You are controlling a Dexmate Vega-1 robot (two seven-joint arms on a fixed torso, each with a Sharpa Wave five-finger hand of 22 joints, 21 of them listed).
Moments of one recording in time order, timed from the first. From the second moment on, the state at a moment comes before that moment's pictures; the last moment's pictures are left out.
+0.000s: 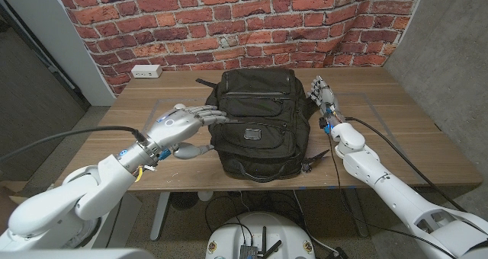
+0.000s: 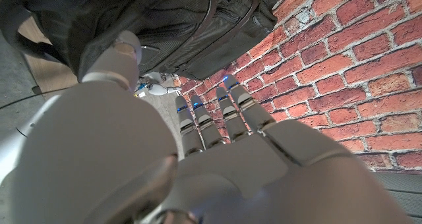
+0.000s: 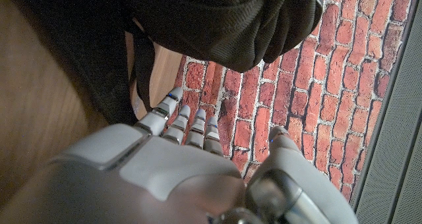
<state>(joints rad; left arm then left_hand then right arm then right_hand) 1.76 0.69 -0.31 -2.33 0.99 -0.42 0.19 0.94 -0.17 0.45 -0.17 0.17 0.44 -0.17 0.21 0.17 0.40 -0.20 0.18 0.17 0.35 -0.04 0.18 0.16 0.44 -0.04 0.18 0.17 -0.82 -0.45 -0.41 -1.25 0.55 0.34 -0.09 0.09 0.10 0.38 0.02 0.20 0.08 -0.02 0.18 0.17 0.14 -0.02 0.18 0.19 0.03 -0.04 0.20 0.34 0.26 -0.04 0.21 0.17</state>
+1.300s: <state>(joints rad) 1.87 0.71 -0.15 -2.30 1.26 -0.16 0.47 0.98 -0.14 0.42 -0.17 0.17 0.43 -0.16 0.21 0.17 0.39 -0.20 0.18 0.17 0.34 -0.04 0.18 0.17 0.42 -0.04 0.18 0.17 -0.83 -0.44 -0.41 -1.24 0.54 0.38 -0.09 0.09 0.10 0.38 0.02 0.20 0.07 -0.02 0.18 0.17 0.14 -0.02 0.18 0.19 0.03 -0.04 0.21 0.33 0.26 -0.04 0.20 0.17</state>
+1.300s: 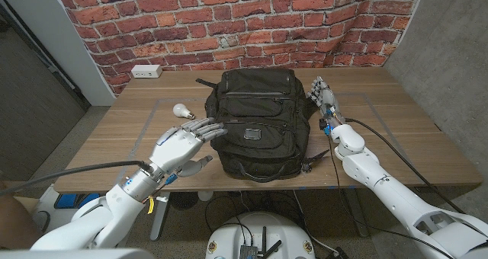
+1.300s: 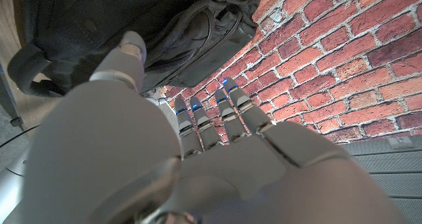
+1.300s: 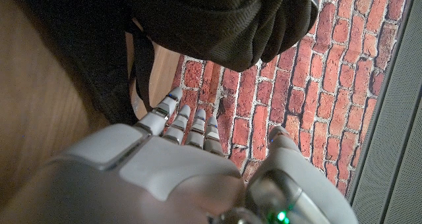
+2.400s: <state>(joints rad) 1.74 0.87 0.14 -2.21 1.22 0.14 0.65 1.05 -0.08 0.39 -0.17 0.18 0.52 -0.15 0.22 0.17 0.48 -0.20 0.19 0.17 0.40 -0.04 0.18 0.17 0.45 -0.04 0.19 0.17 -0.82 -0.43 -0.40 -1.21 0.55 0.41 -0.07 0.09 0.10 0.38 0.02 0.20 0.07 -0.02 0.18 0.17 0.14 -0.02 0.18 0.19 0.03 -0.04 0.21 0.33 0.27 -0.04 0.20 0.17</state>
